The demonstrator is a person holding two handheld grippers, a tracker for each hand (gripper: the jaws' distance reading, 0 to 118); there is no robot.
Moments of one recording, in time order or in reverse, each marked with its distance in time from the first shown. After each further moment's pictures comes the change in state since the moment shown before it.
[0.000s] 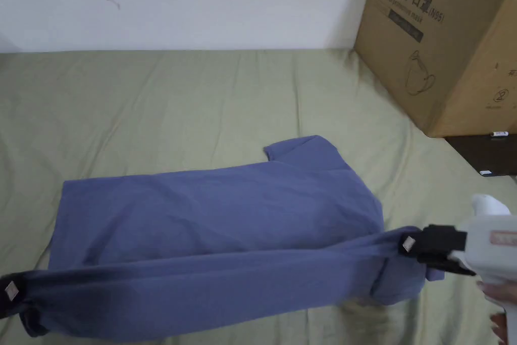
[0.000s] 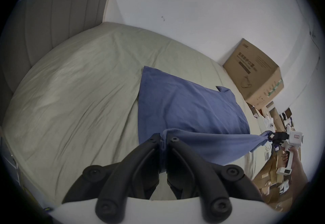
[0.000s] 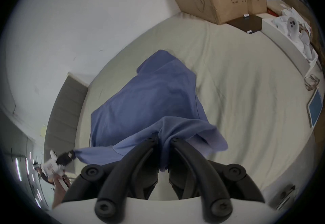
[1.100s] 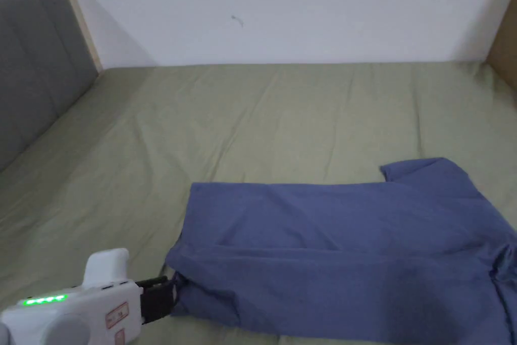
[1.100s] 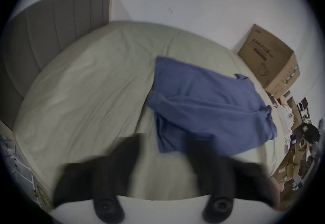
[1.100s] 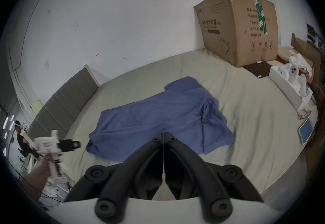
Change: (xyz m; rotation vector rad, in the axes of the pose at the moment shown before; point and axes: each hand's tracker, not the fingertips) left arm -0.020 -0.027 -0.044 -0.100 0.154 -0.073; right arm -0.089 -0.114 0.055 0.282 0.049 0.303
